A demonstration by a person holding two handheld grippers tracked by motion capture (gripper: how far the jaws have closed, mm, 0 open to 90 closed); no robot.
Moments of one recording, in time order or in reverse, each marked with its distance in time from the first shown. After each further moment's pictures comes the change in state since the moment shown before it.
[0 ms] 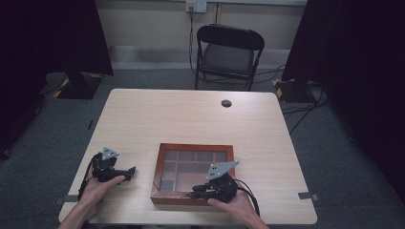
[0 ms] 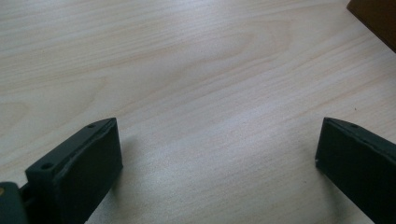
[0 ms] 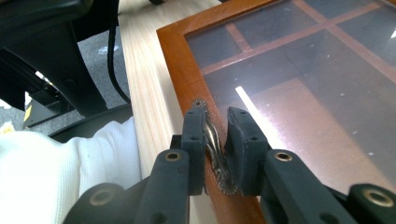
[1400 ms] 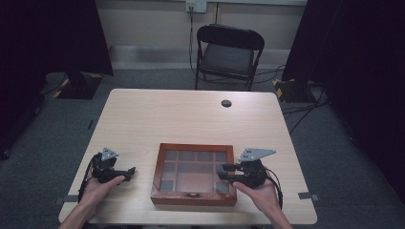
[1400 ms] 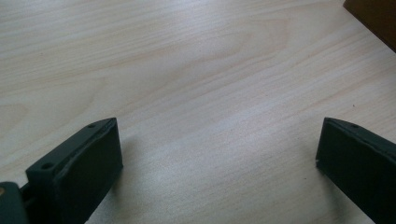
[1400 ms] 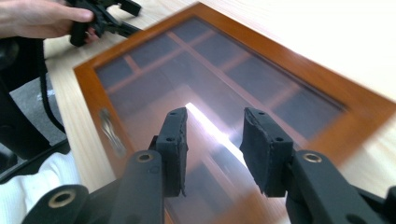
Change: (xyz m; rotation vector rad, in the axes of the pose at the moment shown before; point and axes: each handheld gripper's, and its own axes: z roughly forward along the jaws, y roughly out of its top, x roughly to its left) left arm 0.002 -0.001 -0.001 -0.001 -0.015 0.019; right arm -0.033 -0.005 -0.072 -0.117 -0.234 0.143
